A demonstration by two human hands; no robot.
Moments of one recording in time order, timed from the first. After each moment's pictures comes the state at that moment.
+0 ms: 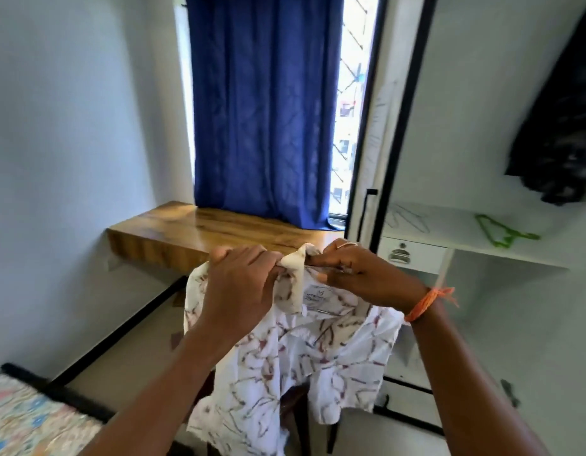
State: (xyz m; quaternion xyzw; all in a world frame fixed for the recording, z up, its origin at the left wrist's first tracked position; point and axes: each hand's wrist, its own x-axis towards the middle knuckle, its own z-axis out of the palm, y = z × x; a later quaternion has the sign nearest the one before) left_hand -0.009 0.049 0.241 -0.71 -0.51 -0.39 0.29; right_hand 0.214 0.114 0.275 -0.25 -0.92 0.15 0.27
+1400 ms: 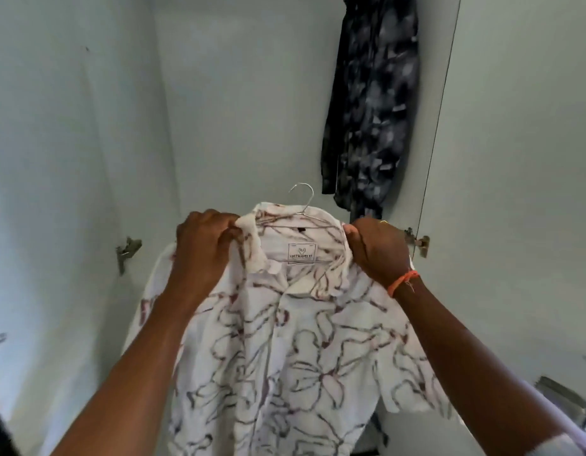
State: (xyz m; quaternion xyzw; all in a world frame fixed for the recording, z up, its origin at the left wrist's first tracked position) left_hand 0.401 0.457 0.308 -0.77 -0.37 -0.50 0.11; right_hand 0.701 0.383 0.294 -0.51 -0.63 -0.42 0.41
